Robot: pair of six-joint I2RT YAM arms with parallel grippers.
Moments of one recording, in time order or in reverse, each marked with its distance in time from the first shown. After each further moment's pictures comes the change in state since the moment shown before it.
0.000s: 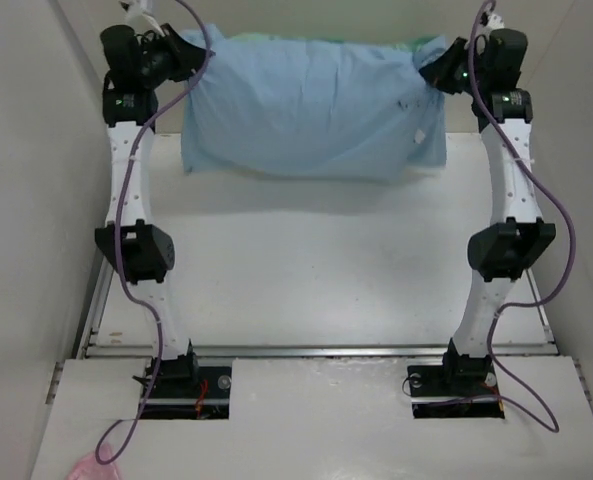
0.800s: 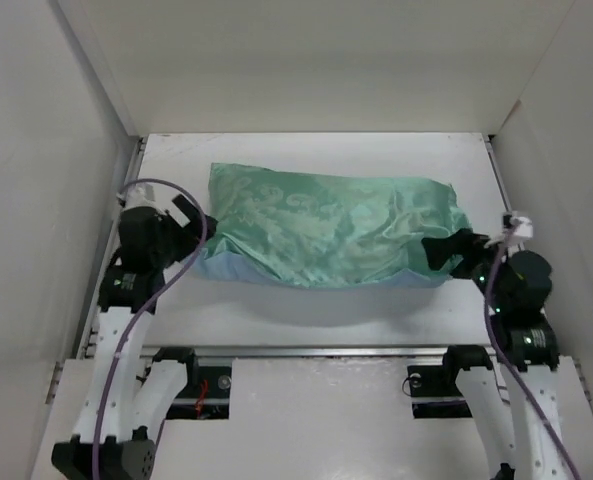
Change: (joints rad) left arm -0.101 -1.328 -1.638 -0.229 -0.483 -0.189; right arm 0.021 -1.635 -1.762 0.099 0.105 -0.002
